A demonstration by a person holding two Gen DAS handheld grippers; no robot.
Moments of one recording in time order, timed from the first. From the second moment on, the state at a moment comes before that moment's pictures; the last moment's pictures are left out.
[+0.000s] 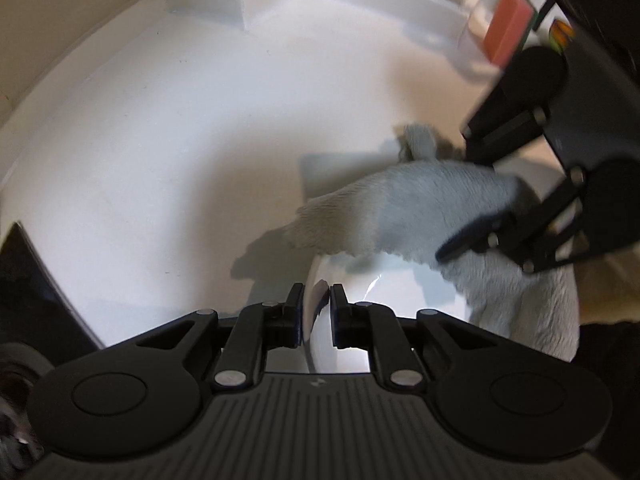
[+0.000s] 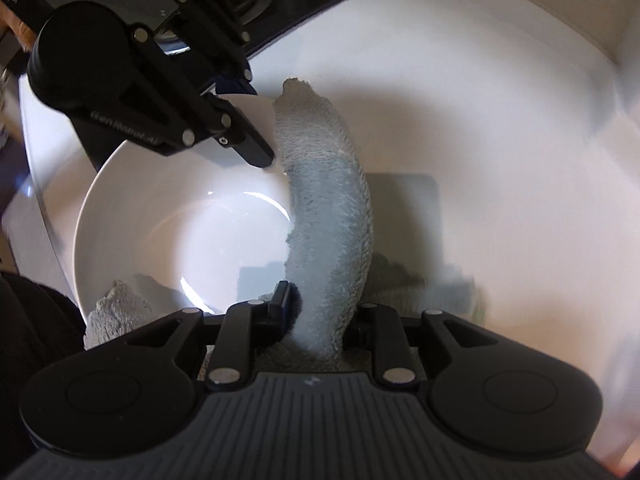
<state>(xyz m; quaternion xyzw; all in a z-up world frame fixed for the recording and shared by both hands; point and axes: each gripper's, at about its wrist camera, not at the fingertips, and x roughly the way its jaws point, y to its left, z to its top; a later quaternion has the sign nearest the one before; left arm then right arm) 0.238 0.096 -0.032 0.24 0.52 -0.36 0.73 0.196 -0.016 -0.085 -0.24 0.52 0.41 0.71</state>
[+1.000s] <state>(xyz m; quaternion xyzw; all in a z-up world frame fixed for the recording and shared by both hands) 0.246 0.105 -0.022 0.20 0.53 -0.34 0.75 0.201 -0.040 -0.074 -0.29 0.50 0.45 0.68</state>
